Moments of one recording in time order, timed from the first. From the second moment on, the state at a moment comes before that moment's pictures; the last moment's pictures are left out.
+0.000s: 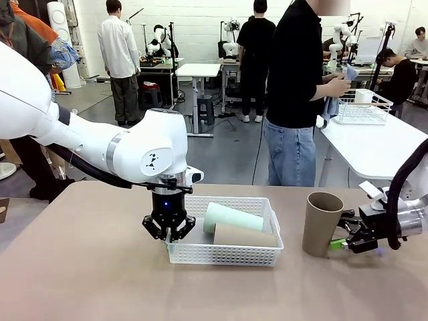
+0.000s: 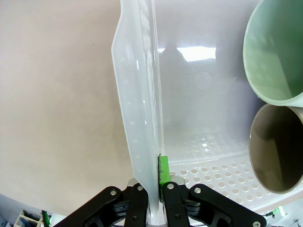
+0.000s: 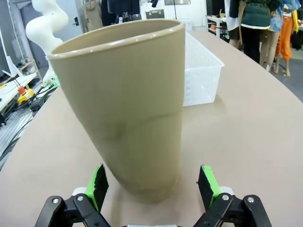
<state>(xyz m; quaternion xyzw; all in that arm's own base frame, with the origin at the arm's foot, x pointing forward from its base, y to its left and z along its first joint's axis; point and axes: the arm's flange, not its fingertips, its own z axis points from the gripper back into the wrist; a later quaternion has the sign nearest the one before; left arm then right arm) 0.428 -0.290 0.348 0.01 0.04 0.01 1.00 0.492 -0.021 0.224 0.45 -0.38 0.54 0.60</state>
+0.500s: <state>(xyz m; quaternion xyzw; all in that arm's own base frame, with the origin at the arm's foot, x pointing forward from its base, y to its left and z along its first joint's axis) 0.428 -0.290 0.348 0.01 0.04 0.01 1.00 0.493 0.020 0.223 0.46 -0.36 0.57 0.58</state>
